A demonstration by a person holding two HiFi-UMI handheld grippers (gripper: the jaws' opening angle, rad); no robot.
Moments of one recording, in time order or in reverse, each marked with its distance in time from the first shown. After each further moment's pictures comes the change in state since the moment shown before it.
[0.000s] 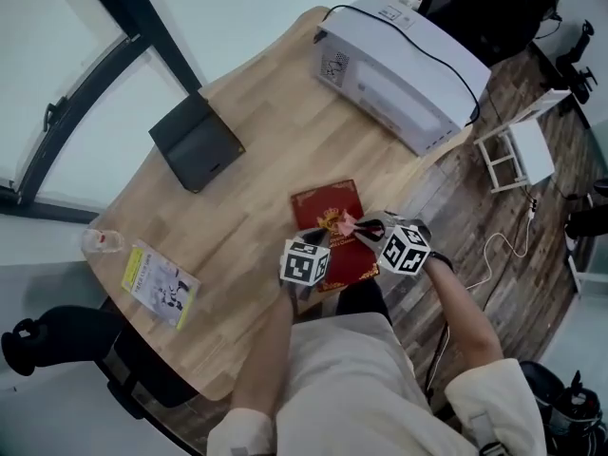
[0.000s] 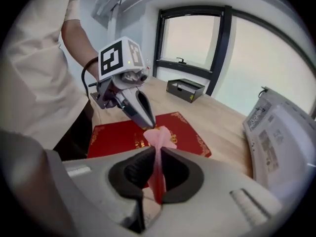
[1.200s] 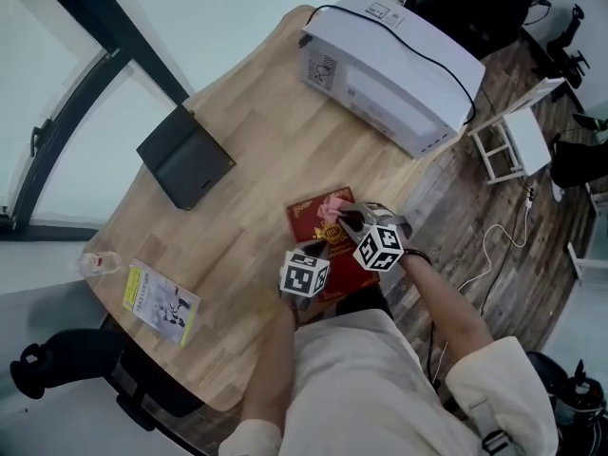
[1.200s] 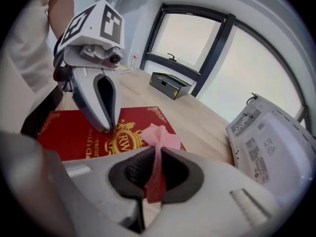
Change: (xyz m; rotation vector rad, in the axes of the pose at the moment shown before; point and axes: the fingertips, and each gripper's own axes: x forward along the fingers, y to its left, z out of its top) left arm 0.017 -0.003 -0.007 0.016 0.071 -0.050; right arm 0.052 -0.059 -0.004 -0.048 0.012 -0.228
